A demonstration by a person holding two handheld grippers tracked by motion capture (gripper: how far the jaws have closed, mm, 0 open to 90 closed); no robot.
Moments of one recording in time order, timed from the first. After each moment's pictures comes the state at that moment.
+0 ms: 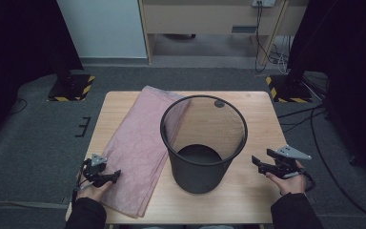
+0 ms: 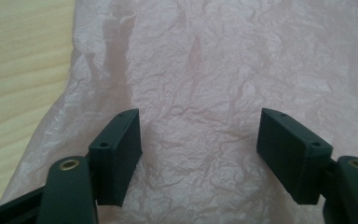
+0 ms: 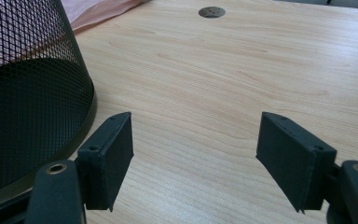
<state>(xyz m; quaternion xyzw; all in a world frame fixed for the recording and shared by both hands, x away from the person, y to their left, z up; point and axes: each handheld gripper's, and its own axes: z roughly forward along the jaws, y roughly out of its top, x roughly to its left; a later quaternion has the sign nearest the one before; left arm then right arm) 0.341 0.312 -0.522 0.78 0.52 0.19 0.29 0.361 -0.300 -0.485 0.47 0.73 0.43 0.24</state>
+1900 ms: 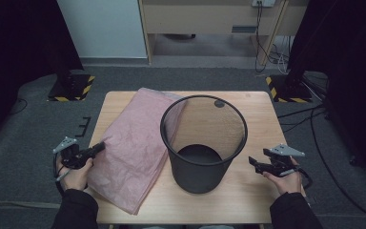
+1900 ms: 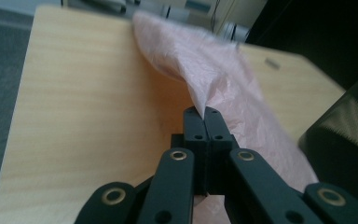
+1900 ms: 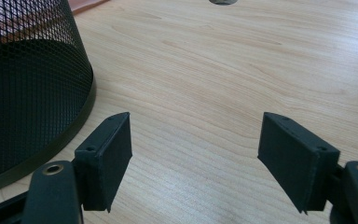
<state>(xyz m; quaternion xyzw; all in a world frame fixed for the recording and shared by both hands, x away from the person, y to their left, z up) 0.358 0.355 -0.460 0.63 0.54 0.18 0.53 0.371 -0.294 -0.491 0.46 0.75 0.42 0.22</state>
